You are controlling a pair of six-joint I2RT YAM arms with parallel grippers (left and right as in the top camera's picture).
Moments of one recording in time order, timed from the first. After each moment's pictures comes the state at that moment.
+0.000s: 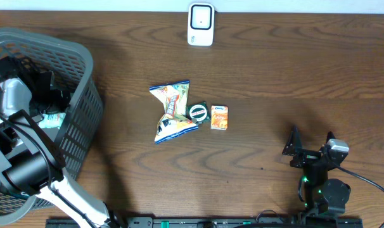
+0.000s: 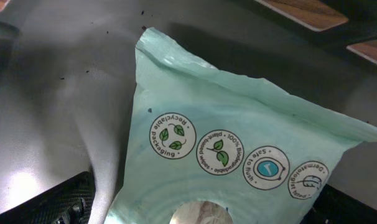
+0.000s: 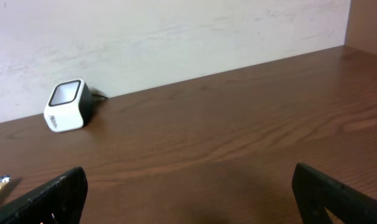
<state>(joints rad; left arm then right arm) 0.56 2.05 1.48 -0.82 0.09 0.39 -0.11 0.02 0.01 -0.07 -0.02 0.21</state>
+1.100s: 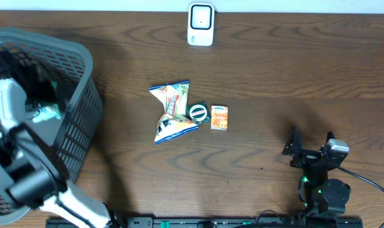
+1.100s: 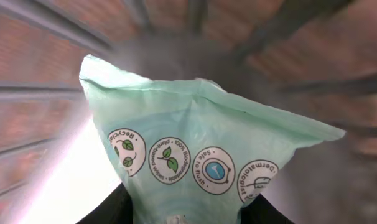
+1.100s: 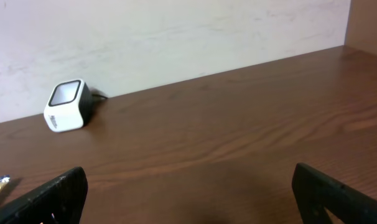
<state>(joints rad) 0.56 1.89 1.49 -0.80 0.10 0.15 -0.11 0.02 0.01 -0.07 -0.02 0.21</state>
